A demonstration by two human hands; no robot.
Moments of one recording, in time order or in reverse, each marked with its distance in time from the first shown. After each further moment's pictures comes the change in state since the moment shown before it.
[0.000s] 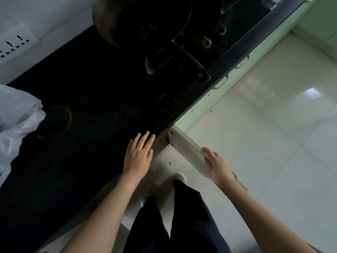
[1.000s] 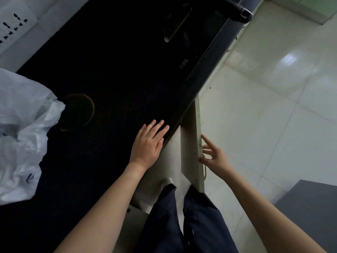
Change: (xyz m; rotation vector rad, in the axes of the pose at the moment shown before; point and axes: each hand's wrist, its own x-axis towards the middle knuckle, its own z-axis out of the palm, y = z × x) left_hand -0.047 -0.137 0.000 -0.050 0.055 0.435; right_hand -0.076 -0.143 0.133 0.769 0.045 0.238
